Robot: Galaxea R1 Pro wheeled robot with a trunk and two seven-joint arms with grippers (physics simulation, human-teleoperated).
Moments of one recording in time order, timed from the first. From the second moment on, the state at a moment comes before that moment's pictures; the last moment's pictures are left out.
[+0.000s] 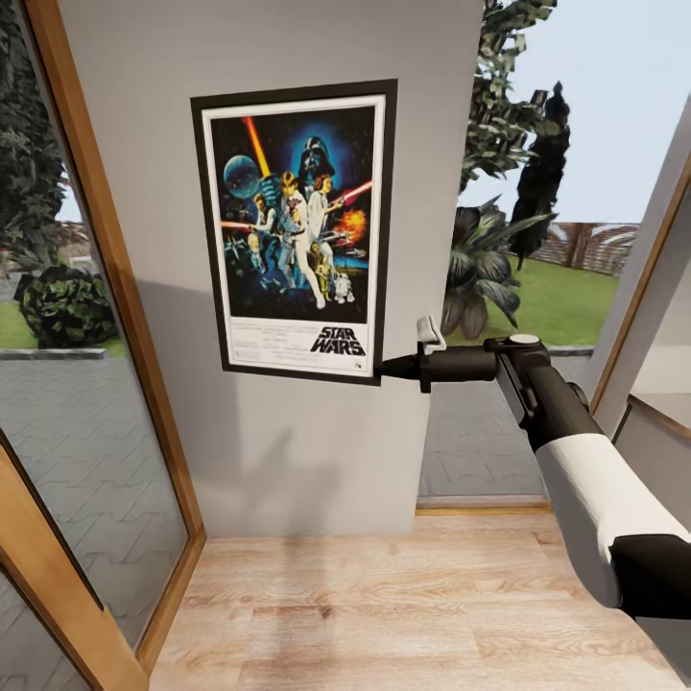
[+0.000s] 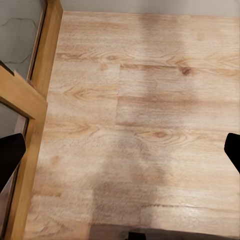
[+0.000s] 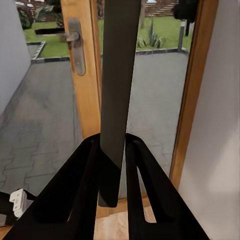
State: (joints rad) left arm 0.04 0.07 0.18 -0.86 -0.02 0.04 -0.10; right arm -1.13 -0.11 0.10 -0.92 -0.01 0.46 1.43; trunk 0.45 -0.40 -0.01
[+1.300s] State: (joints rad) left arm 0.04 0.07 0.18 -0.86 -0.02 0.04 -0.10; right arm -1.16 -0.10 0.10 -0.91 -0.01 0.46 1.43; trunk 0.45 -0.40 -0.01
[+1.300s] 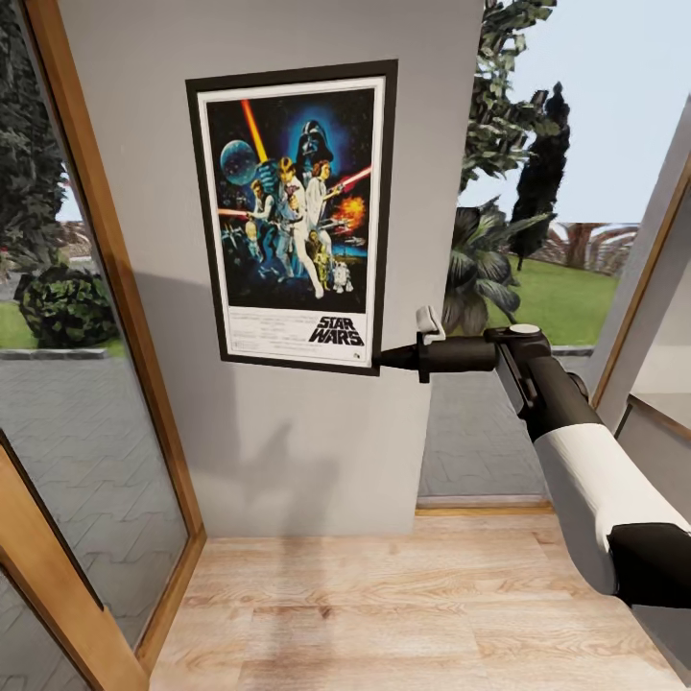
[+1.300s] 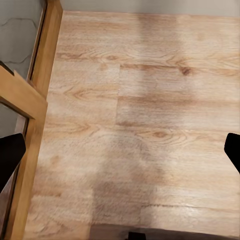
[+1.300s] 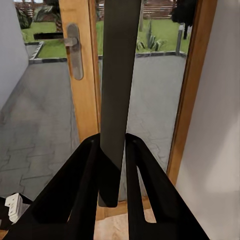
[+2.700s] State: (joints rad) left arm 0.04 0.07 0.18 -0.86 -0.02 0.04 -0.10; right arm -1.16 -0.09 0.10 -0.88 -0.01 0.46 1.39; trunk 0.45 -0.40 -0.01
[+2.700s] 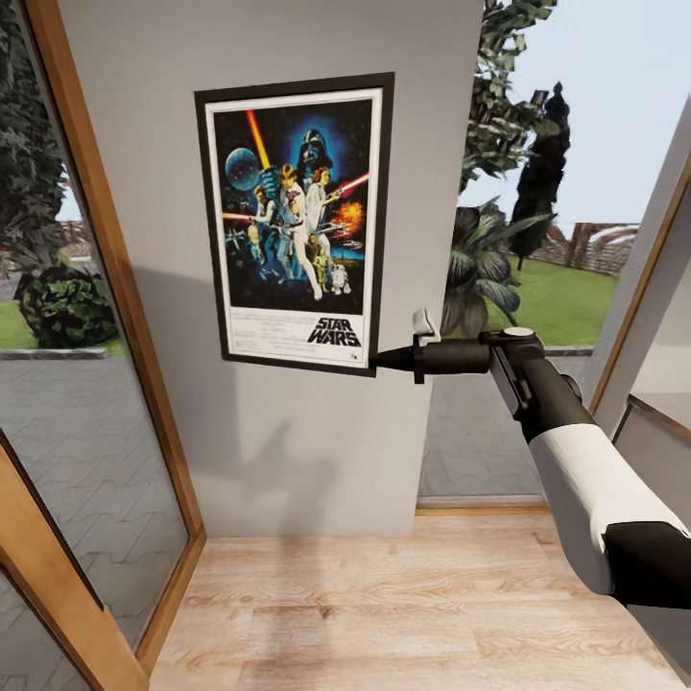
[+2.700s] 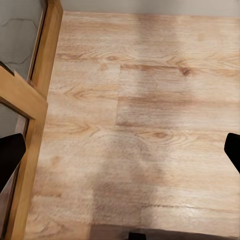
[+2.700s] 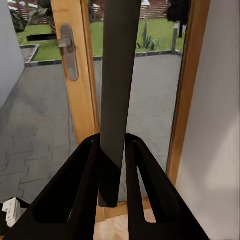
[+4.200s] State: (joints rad) left arm 0.04 0.07 0.18 -0.86 -0.02 0.04 -0.10; right arm -1.16 -0.09 0.10 -0.89 -0.01 0.46 1.39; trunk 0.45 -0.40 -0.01
